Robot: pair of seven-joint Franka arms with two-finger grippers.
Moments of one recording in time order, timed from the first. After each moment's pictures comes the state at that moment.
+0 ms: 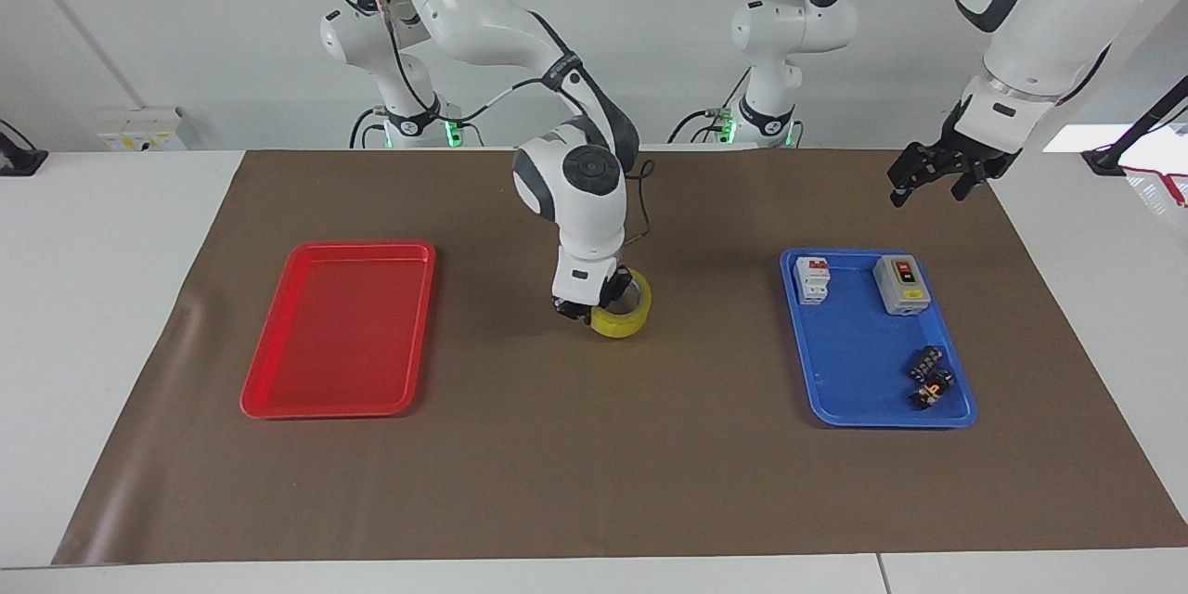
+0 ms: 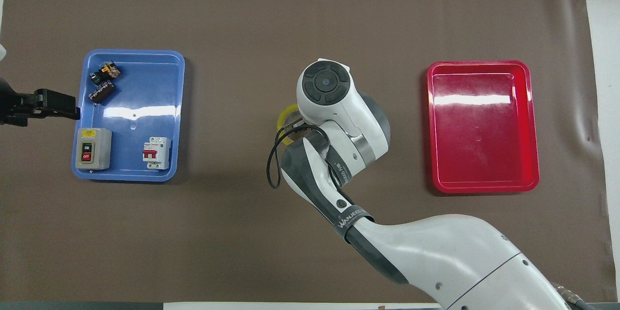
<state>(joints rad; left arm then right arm) -0.03 -0.06 0.00 -1.74 -0.01 1.68 -0.05 0.57 0.52 -0.01 -1.55 0.00 2.09 0.12</state>
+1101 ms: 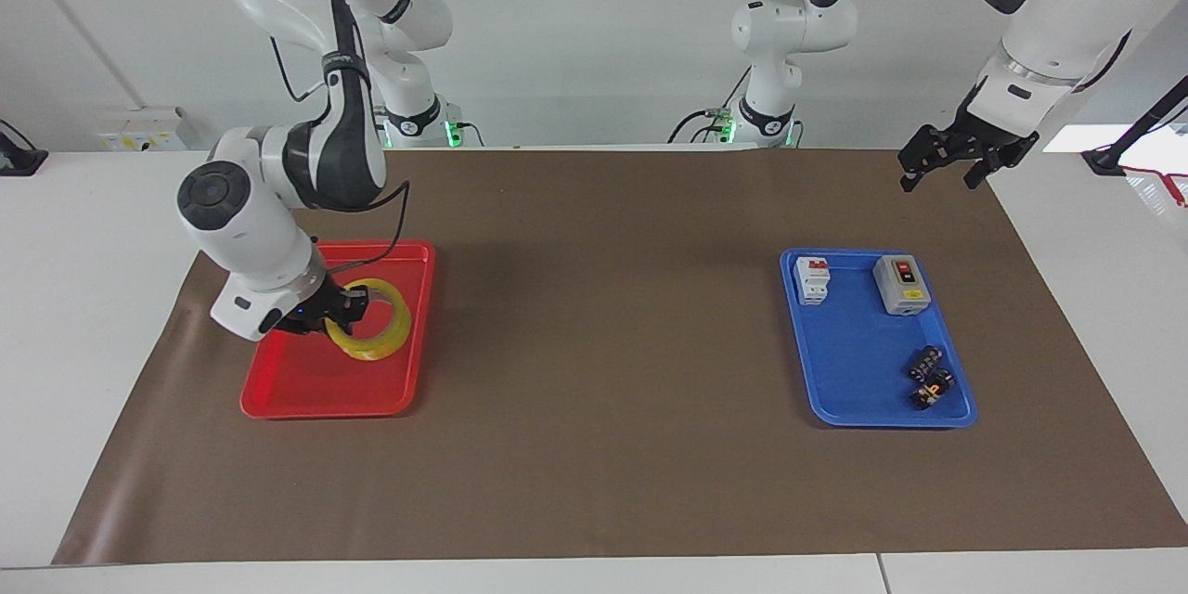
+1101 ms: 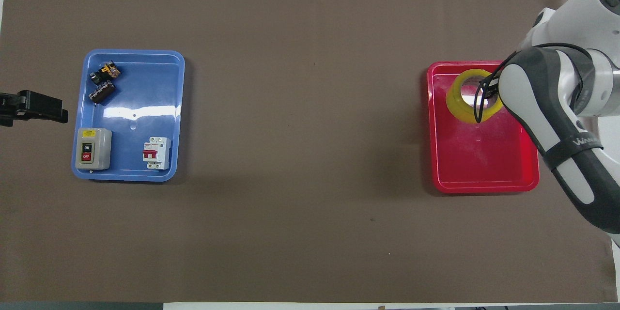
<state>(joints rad) -0.02 -0.05 0.00 -1.68 -0.01 1.60 0.01 -0.02 0.34 -0.02 -1.70 -0.01 1.93 -0.32</state>
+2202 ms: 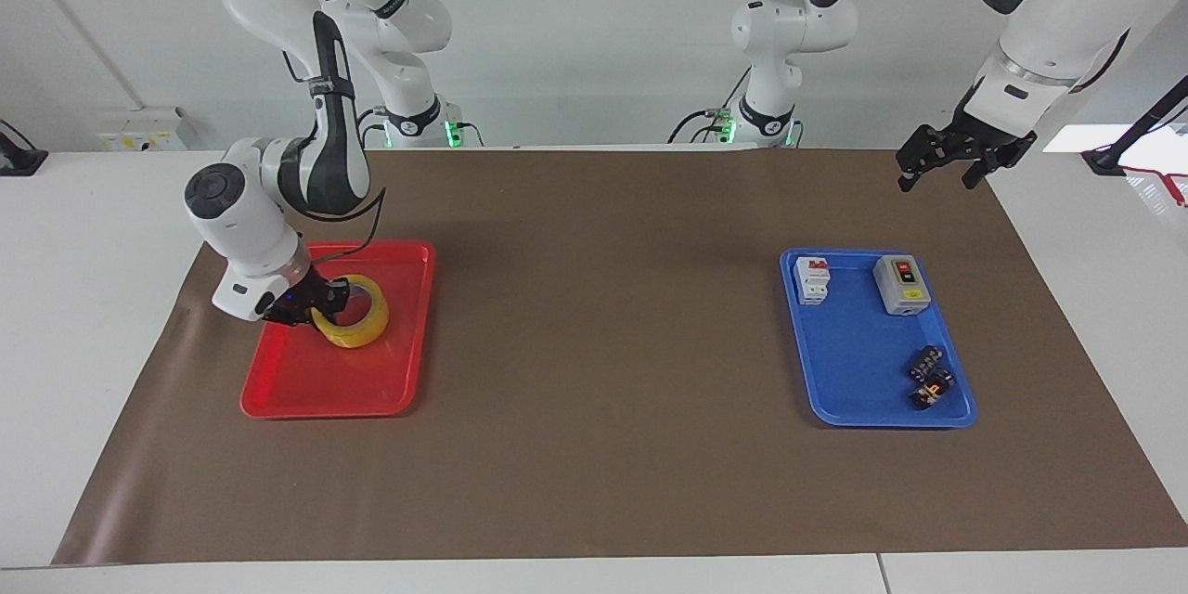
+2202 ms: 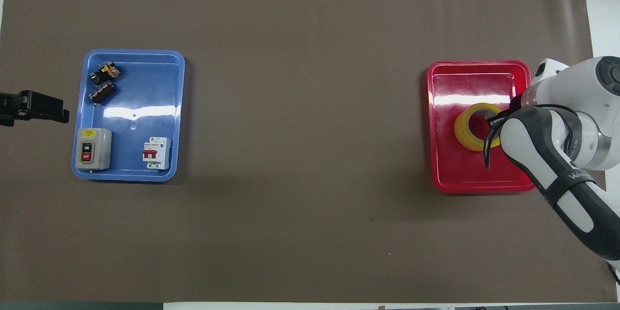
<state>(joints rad) -0.02 -0.05 0.00 -1.68 -0.01 1.60 0.01 -0.10 0.23 -0.01 -2.08 0.00 2.28 -0.44</state>
